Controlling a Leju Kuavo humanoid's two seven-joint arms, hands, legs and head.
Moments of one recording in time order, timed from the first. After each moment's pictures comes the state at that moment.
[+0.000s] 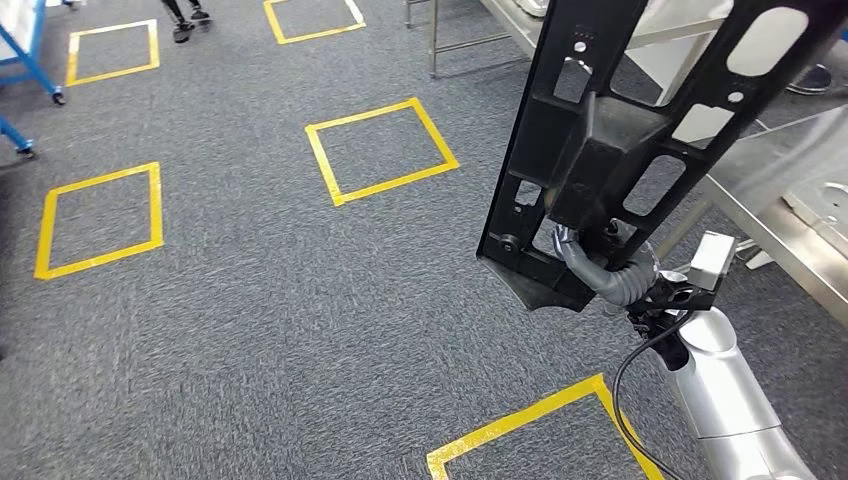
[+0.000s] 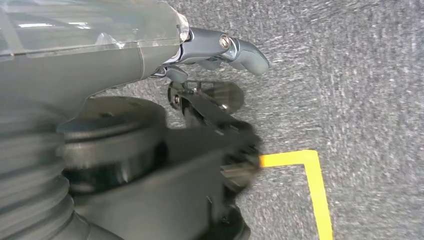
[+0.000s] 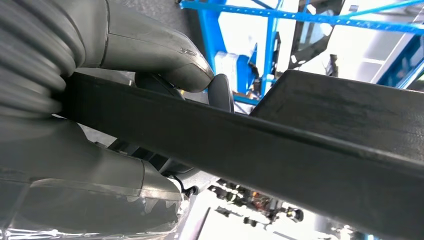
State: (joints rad) left arm -0.13 -0.21 1.15 -0.19 -1.03 0.00 -0.28; right arm -0.37 -0.40 0.17 -1.50 -0.25 0.58 -0.39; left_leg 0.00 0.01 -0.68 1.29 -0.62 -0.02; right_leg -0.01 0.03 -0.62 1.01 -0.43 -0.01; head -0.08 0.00
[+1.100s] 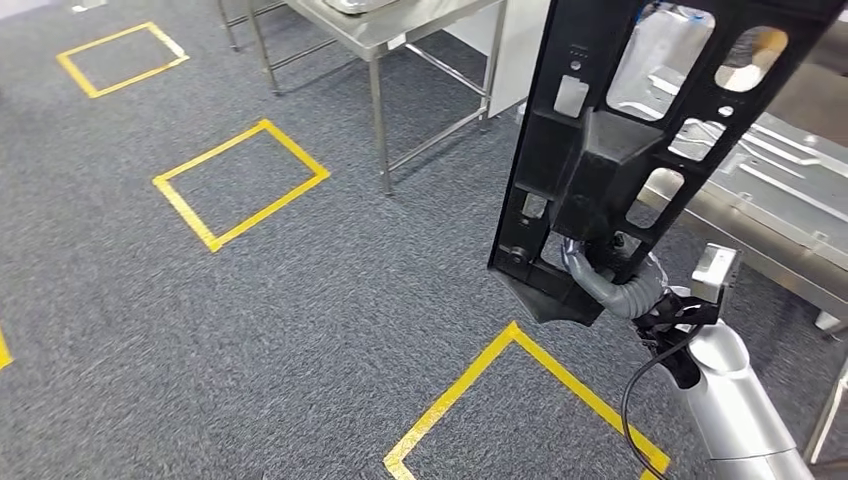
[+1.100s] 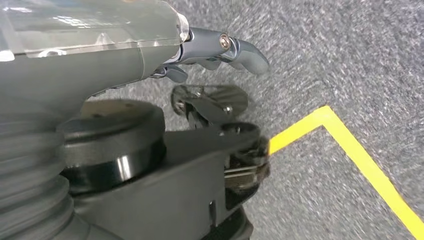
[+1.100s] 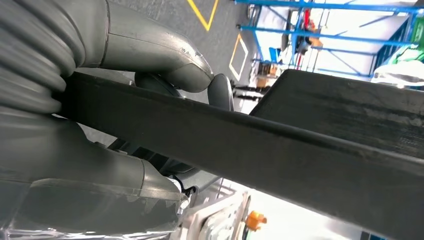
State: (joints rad) left arm -0.16 -0.21 1.14 -0.19 -1.06 0.00 -0.24; right arm -0.29 -0.42 0.13 -1.57 -0.25 0.52 -0.33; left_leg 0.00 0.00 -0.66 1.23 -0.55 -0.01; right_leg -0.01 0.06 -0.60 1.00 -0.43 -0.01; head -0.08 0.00
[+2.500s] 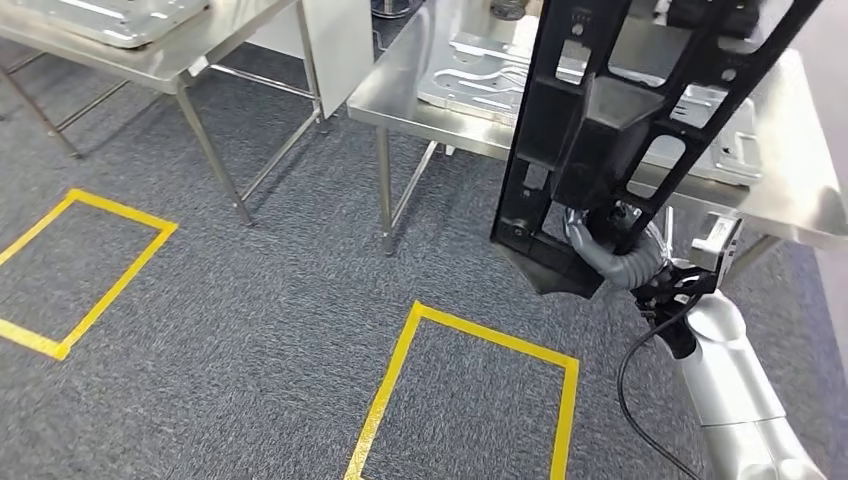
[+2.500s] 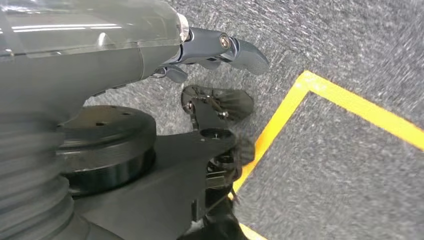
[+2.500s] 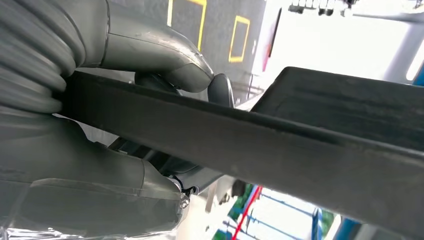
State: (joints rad) left arm -0.15 -0.21 1.15 -0.19 -1.04 0.01 -0.25; right arm -0.40 -0.40 0.12 -1.47 -0.23 0.55 -0.33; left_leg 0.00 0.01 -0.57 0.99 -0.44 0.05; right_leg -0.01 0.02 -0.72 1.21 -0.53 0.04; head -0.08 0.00
